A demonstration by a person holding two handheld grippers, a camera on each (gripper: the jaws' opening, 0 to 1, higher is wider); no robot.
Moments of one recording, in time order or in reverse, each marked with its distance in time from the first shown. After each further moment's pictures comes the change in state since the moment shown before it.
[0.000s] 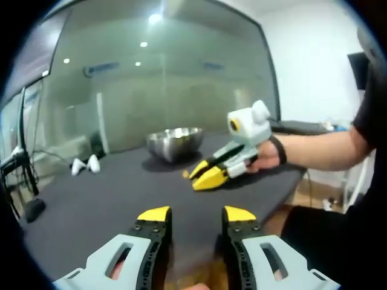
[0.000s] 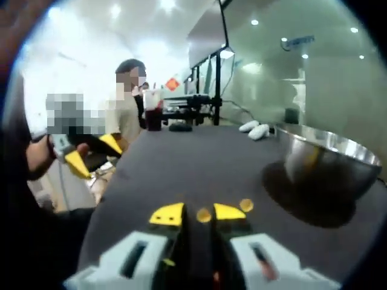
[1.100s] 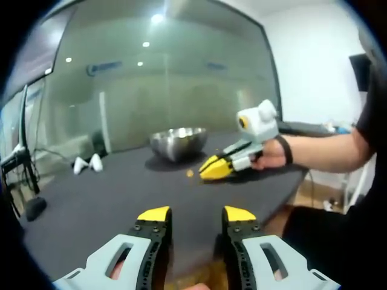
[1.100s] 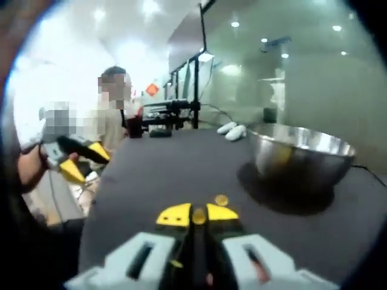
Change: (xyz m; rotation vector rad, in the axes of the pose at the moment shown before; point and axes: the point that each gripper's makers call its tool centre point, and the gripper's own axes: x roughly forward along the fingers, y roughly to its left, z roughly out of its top) left arm 0.000 0.003 0.000 -0.006 -0.004 0.001; right arm -0.035 -0.036 0.002 0.072 -0.038 -0.209
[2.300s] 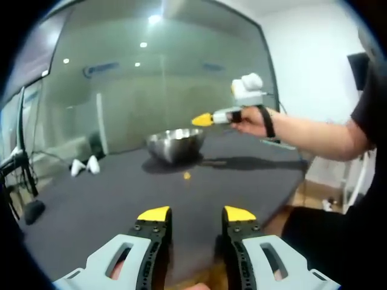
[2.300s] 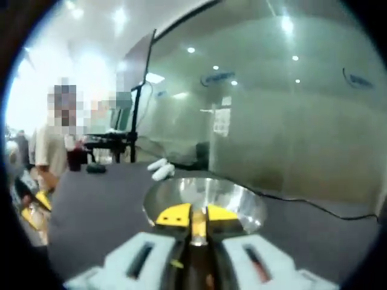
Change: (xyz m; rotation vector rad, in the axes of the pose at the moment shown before) left arm 0.004 0.001 0.002 0.004 -0.001 -0.012; right arm -0.011 -0.122 0.092 -0.019 -0.141 -0.384
